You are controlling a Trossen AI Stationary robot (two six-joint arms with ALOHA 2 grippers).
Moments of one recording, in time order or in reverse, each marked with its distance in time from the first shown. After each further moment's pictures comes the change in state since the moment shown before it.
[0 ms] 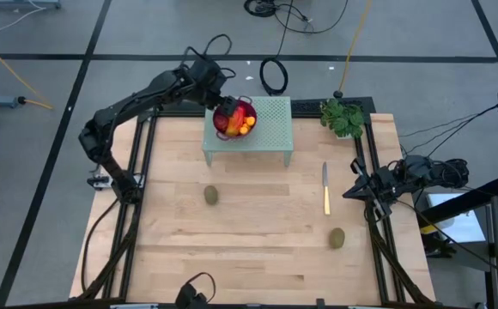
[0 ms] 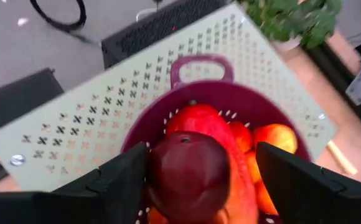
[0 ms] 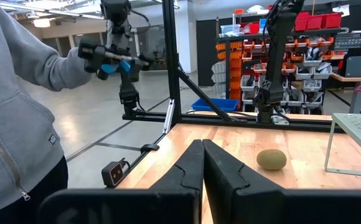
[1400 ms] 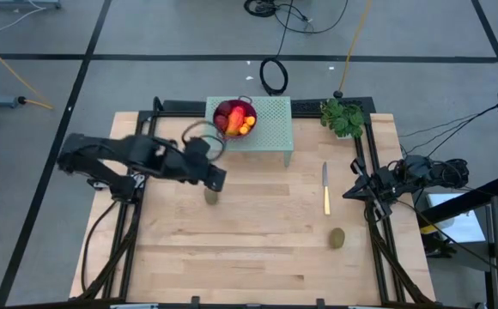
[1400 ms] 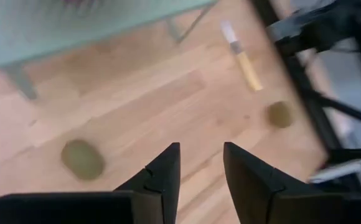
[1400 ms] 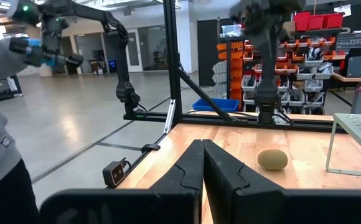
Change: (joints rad) left arm -0.825 -0.212 0.000 -0.317 -0.442 -0.861; right arm 0.000 0.000 -0.001 0.000 -0.005 0.000
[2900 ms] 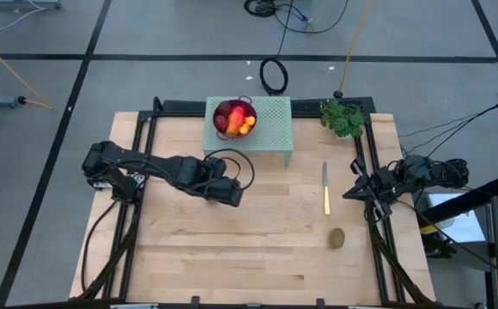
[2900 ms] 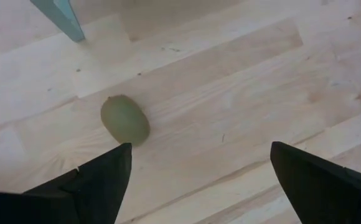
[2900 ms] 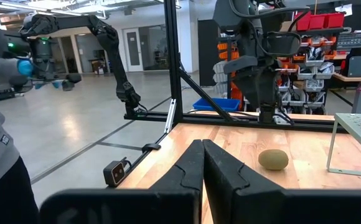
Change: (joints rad) left arm -0.020 0.257 0.000 -0.161 0.043 -0.159; right arm 0.000 0.000 0.000 0.000 -0.004 0.000
